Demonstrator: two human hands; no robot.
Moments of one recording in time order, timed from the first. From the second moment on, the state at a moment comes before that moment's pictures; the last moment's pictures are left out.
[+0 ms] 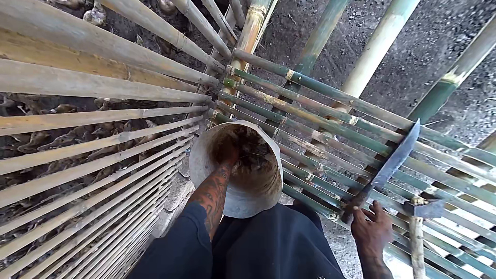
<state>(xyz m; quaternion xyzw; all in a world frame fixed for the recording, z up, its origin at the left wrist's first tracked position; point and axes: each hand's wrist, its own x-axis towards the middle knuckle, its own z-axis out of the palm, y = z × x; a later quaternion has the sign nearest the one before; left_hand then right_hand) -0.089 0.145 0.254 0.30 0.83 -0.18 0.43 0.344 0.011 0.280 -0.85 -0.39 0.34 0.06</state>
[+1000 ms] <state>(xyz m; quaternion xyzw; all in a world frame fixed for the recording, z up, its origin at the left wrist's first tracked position) -0.089 0.159 0.267 0.26 0.84 -0.24 0.42 0.343 0.029 0.284 -0.86 -0.36 0.36 0.07</state>
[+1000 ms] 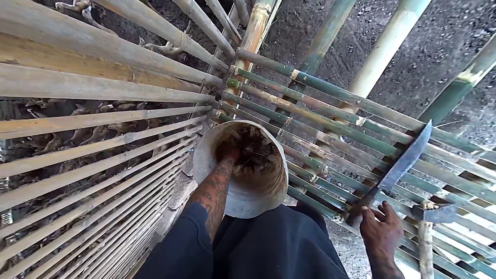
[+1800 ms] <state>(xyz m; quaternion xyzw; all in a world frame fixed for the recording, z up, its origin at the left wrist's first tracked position) -0.071 0.160 0.303 0.14 0.85 0.10 0.50 0.342 0.036 0.271 -0.86 -0.36 0.36 0.09</state>
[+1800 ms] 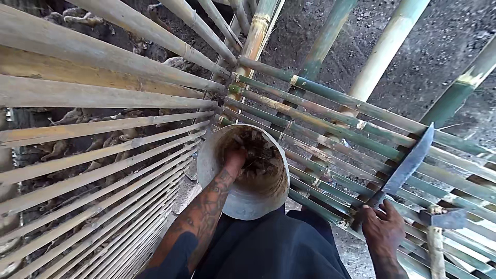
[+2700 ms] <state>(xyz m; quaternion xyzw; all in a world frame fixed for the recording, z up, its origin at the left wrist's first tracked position) -0.074 0.148 0.266 0.24 0.88 -0.17 0.37 0.353 0.022 0.270 -0.87 -0.33 0.37 0.09</state>
